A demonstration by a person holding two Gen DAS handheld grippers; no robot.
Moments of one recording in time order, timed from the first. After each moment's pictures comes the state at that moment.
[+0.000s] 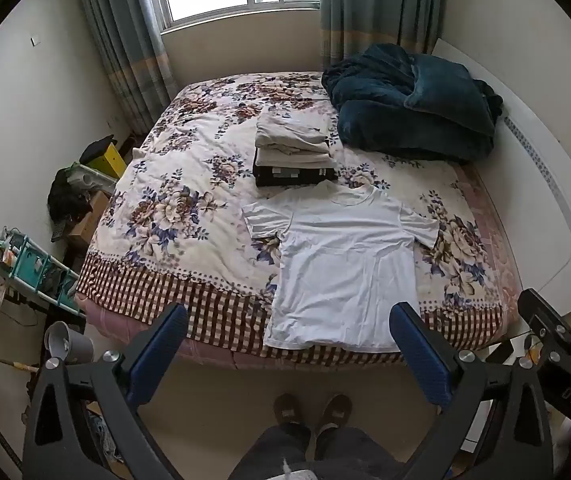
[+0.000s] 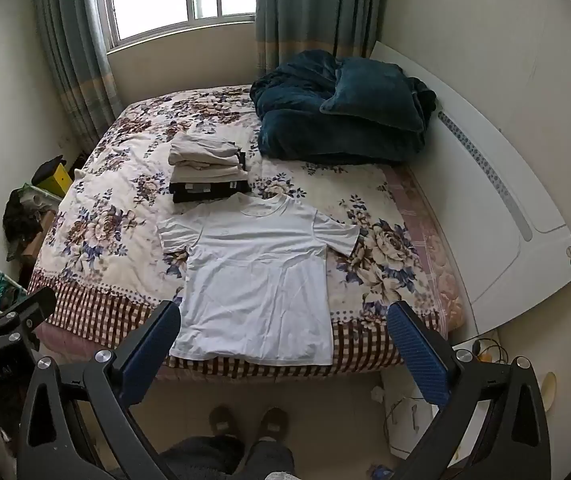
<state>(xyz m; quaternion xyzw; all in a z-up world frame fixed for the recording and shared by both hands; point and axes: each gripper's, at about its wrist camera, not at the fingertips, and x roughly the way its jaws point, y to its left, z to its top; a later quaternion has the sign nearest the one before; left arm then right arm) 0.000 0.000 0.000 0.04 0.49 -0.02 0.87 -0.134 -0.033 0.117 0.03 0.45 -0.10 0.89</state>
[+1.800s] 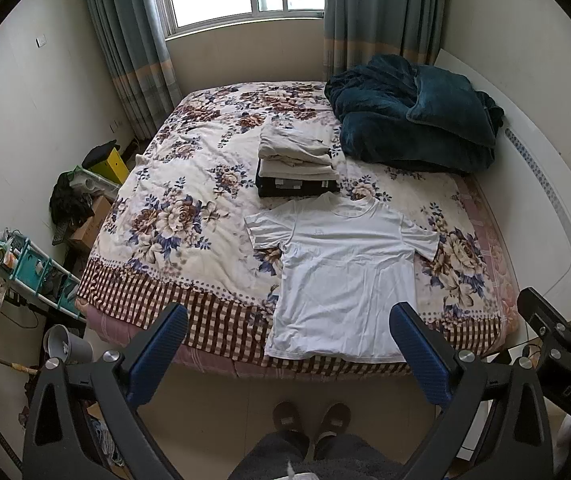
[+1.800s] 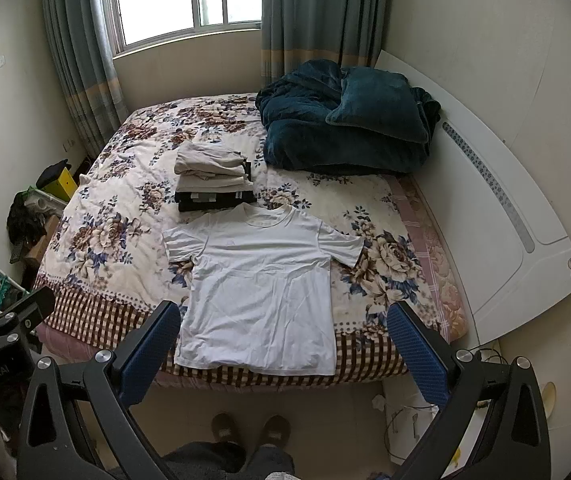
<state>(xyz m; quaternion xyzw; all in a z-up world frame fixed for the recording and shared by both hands) 0.014 -0.002 0.016 0.04 0.48 -0.02 0.88 -0.122 -0.029 0.136 0.02 0.44 -0.09 0.89</state>
